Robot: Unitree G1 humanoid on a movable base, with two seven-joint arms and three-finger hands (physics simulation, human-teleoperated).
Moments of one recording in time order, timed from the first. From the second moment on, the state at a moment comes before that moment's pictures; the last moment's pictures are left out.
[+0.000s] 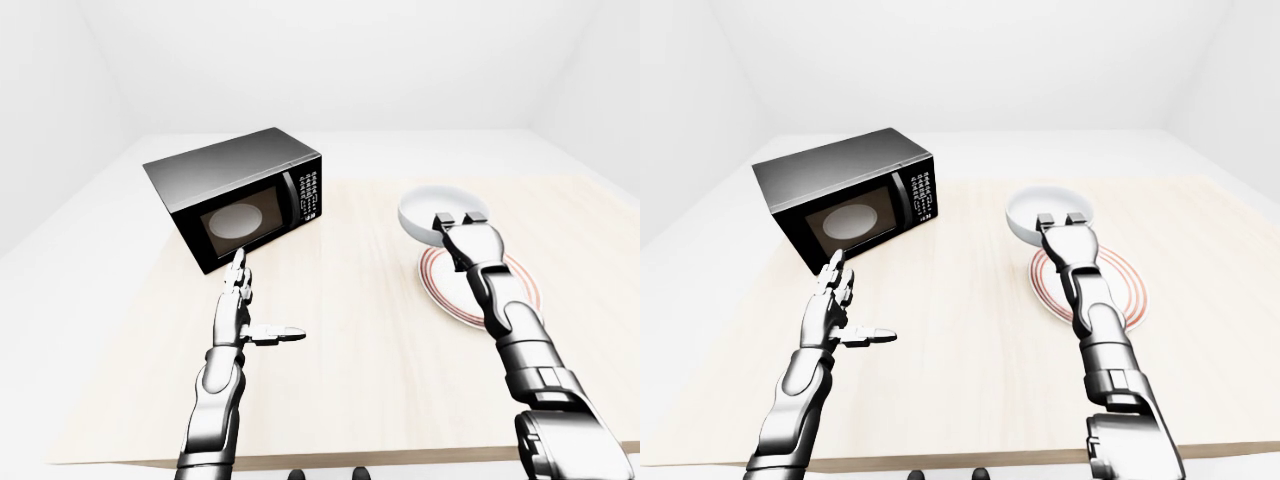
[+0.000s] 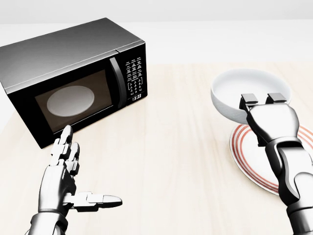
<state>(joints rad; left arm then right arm) 0.00 0.02 0.04 0.00 -0.02 0.00 -0.04 -0.53 -0.41 -0.08 0.57 -1.30 -0.09 -0.05</state>
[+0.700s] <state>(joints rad) 0.00 0.02 0.04 0.00 -0.02 0.00 -0.04 -0.51 -0.50 -0.11 0.68 -1.24 -0.09 -0.12</state>
